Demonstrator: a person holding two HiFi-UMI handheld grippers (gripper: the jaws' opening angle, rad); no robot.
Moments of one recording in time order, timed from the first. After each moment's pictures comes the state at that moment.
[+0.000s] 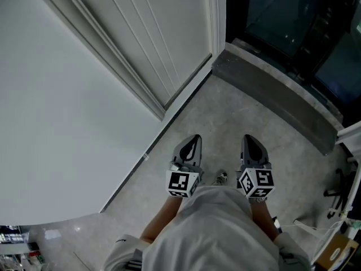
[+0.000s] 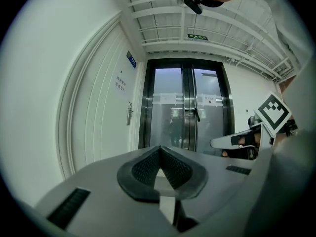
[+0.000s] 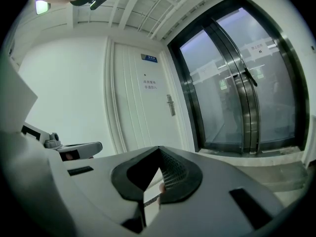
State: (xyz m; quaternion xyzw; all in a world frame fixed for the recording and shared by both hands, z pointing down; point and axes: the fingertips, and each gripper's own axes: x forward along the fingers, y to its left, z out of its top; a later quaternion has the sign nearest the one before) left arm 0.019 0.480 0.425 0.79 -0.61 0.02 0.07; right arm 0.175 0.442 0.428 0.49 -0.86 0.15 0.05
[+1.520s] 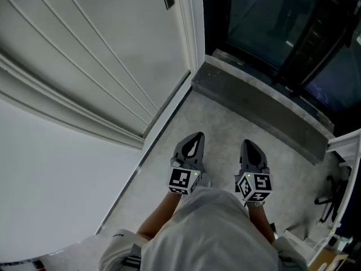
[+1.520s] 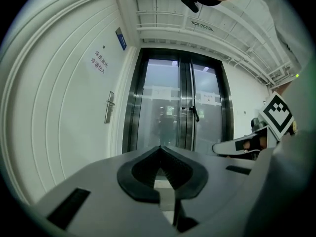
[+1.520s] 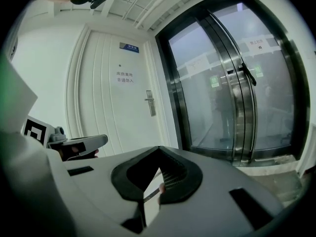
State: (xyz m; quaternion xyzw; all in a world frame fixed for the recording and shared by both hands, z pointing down) left arm 0.086 0.194 0.435 0.83 -0.55 0.01 0.07; right arm 0.238 0.193 0.447 0.54 -0.82 0.15 0.07
